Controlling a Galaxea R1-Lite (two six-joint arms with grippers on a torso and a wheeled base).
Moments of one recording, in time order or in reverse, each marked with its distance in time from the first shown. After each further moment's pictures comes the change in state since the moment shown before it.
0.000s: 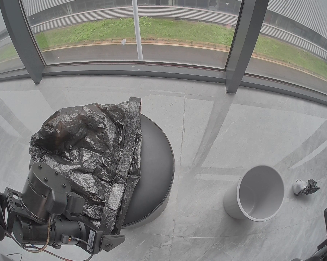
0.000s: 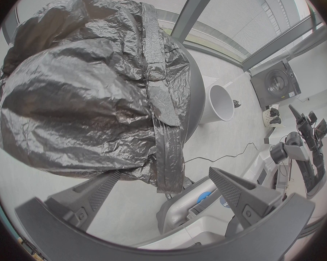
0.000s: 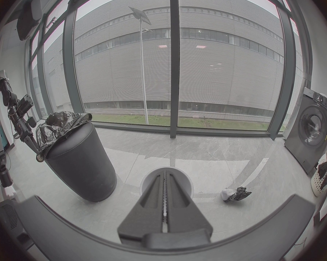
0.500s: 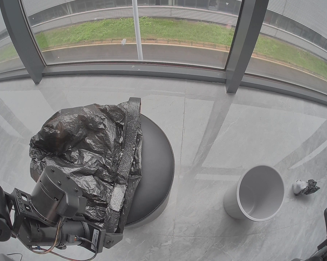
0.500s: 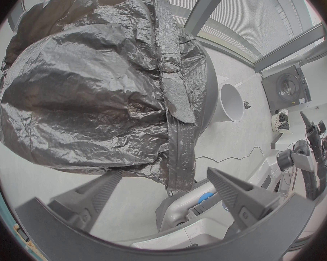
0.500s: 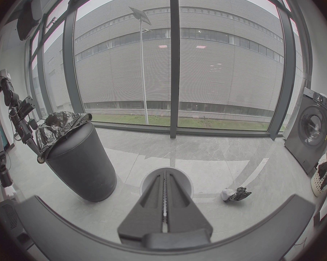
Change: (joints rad) left arm -0.023 0.050 -0.030 0.049 0.066 -0.098; right arm 0.000 -0.001 0.000 0.000 0.000 0.000
